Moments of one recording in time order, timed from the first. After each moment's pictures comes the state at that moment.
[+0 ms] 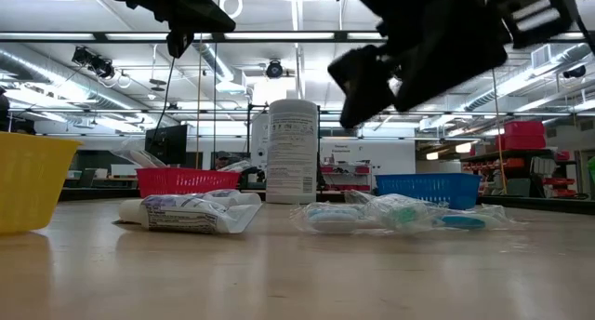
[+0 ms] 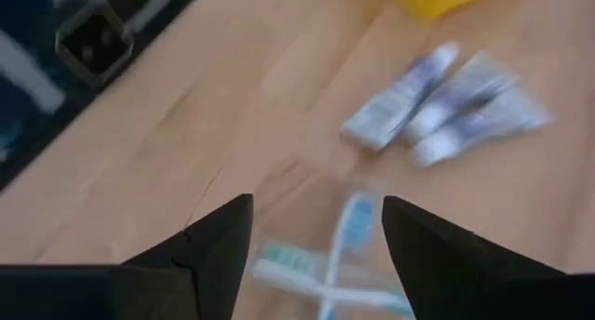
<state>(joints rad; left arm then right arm) 0.06 0.93 0.73 -0.12 -0.12 -0.38 0.30 1.73 1.04 -0.14 -0.21 -0.18</state>
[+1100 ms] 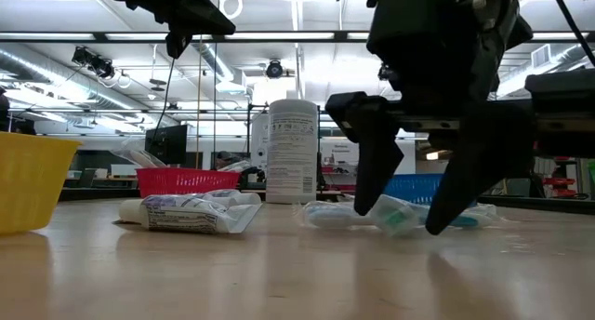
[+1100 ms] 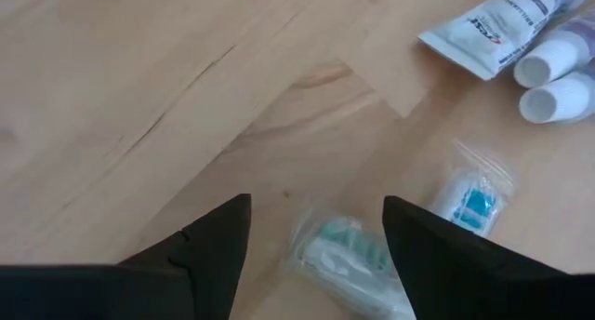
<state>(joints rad) 0.06 0.93 0.73 -0.12 -0.16 -0.38 0.36 1.89 1.04 -0.14 -0.10 -0.41</state>
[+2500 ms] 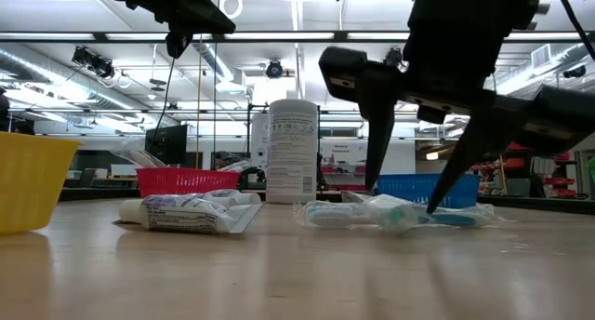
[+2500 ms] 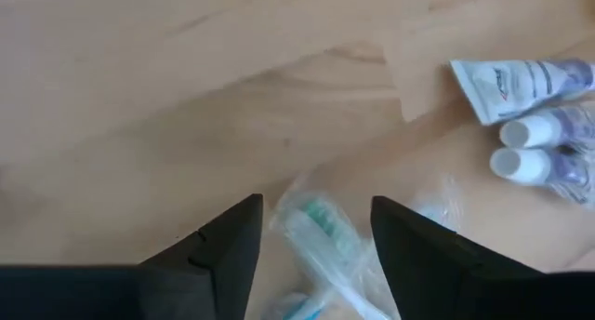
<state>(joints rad) 0.06 0.93 0.73 -0.12 -0.15 -0.38 0.38 1.88 1.15 -0.38 0.00 -0.86</state>
